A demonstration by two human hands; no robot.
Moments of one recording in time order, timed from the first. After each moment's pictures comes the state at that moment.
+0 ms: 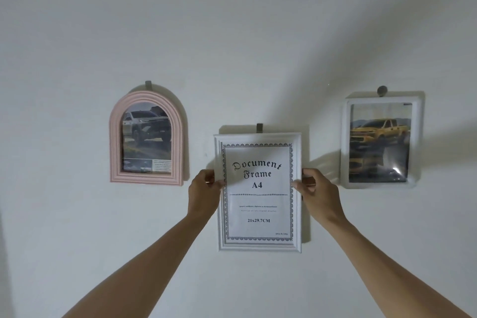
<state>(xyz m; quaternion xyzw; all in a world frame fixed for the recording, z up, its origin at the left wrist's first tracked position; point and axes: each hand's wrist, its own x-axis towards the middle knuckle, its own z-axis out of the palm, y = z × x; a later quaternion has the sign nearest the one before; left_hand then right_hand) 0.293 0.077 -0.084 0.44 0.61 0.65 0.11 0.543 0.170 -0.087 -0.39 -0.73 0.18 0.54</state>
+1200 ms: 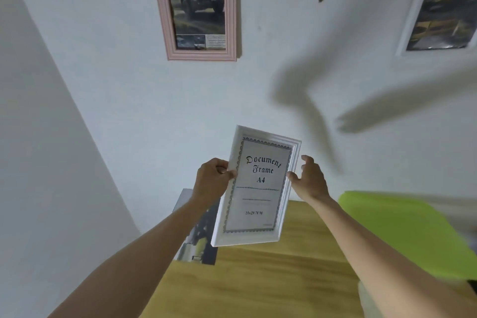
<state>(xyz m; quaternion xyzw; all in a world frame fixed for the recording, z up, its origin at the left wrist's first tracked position) 0.229 -0.131 -0.282 0.43 0.72 0.48 0.26 0.460 -0.021 -0.302 -0.59 -0.71 0.28 0.26</state>
